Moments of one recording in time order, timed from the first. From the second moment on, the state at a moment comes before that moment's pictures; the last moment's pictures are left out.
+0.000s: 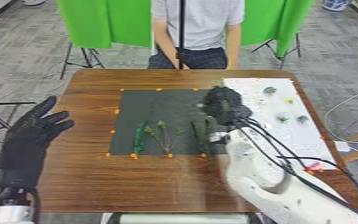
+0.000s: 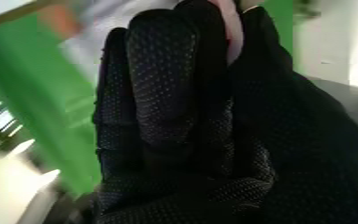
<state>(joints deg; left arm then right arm) 147.6 -51.0 -105.2 -138.4 46.7 23.0 24.0 -70.4 -52.0 37.6 -109.0 -130.9 19.2 36.5</state>
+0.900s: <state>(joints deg) 134.6 -44.7 -101.1 -136.0 46.3 23.2 23.9 -51.0 -71.8 9.4 -92.1 -132.0 18.5 31.4</state>
